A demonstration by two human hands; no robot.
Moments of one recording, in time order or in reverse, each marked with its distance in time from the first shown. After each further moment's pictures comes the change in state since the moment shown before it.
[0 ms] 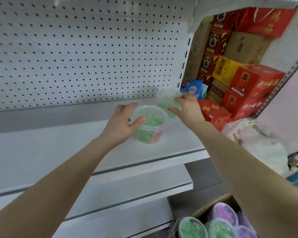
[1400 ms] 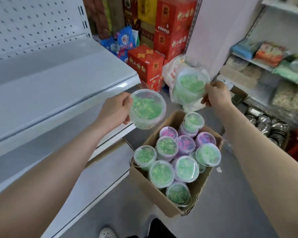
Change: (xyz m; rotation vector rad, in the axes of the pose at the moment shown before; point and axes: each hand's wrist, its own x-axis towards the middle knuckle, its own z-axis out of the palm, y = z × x) left_hand -0.117 0.126 0.163 -0.161 -0.405 0.095; right_hand -0.316 0.139 -0.150 0.481 0.285 1.191
